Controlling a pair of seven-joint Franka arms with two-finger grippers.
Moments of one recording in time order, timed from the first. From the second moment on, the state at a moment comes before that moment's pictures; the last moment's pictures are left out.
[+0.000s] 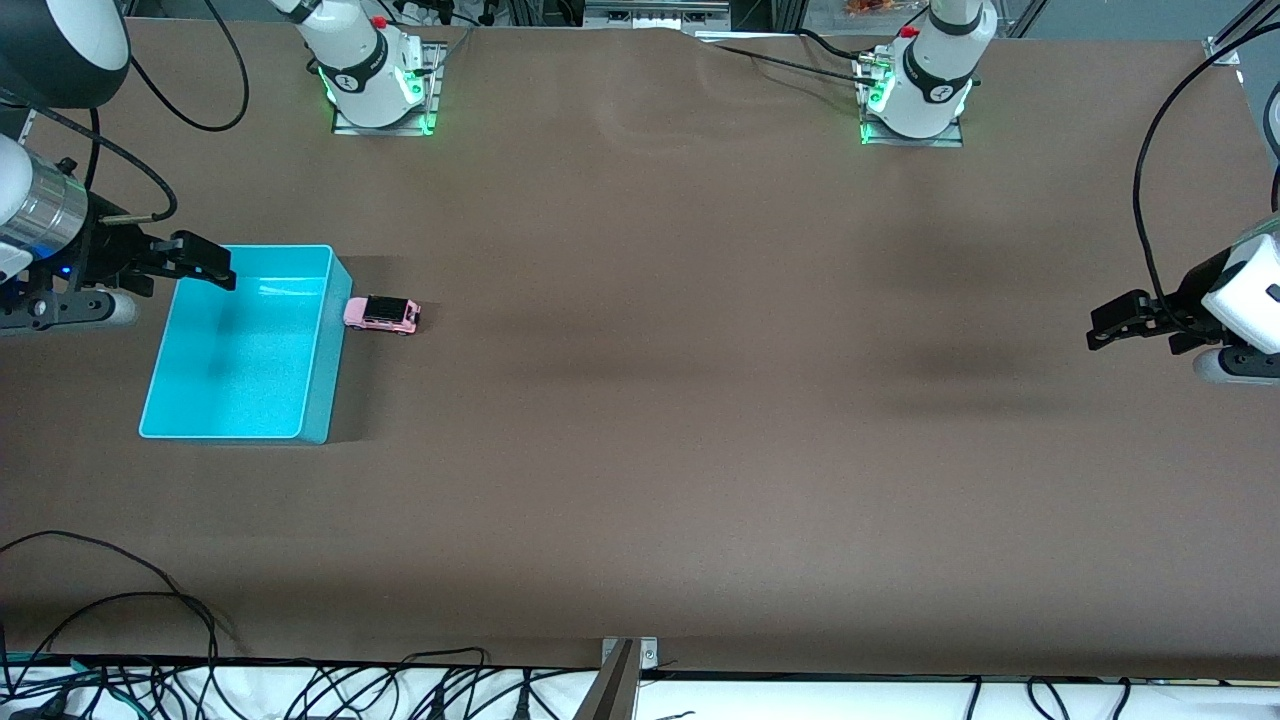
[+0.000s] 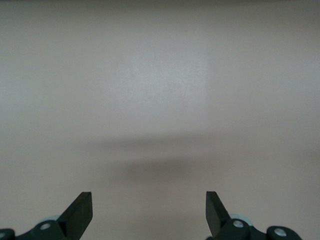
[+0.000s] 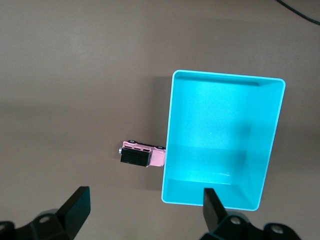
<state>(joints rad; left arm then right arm) 0.11 0.18 -0.06 -1.57 -0.01 1.76 0.09 -0.06 0.14 0.13 -1.55 0.01 1.60 -0.02</state>
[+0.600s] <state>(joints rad) 0.11 0.18 -0.06 -1.57 -0.01 1.76 0.09 -0.07 0.15 0.12 -1.55 -0.01 1.60 0.01</state>
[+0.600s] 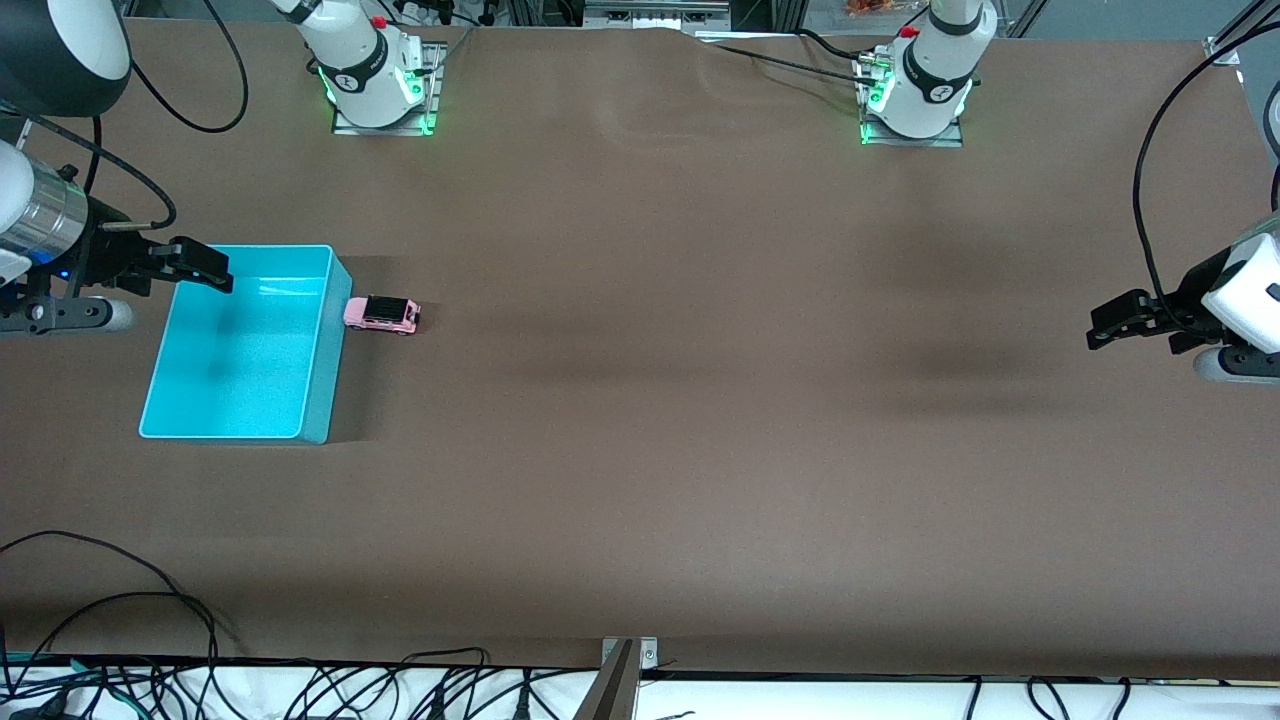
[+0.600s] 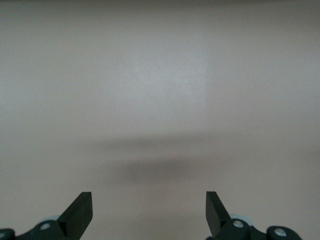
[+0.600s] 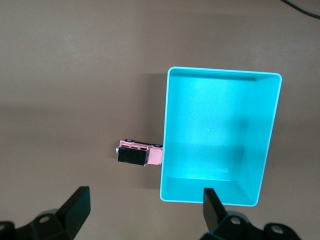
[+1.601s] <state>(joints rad) 0.11 0.18 -0.06 -1.57 -0.01 1.76 0.09 -0.07 0.12 0.12 -1.88 -0.01 1.91 0.12</state>
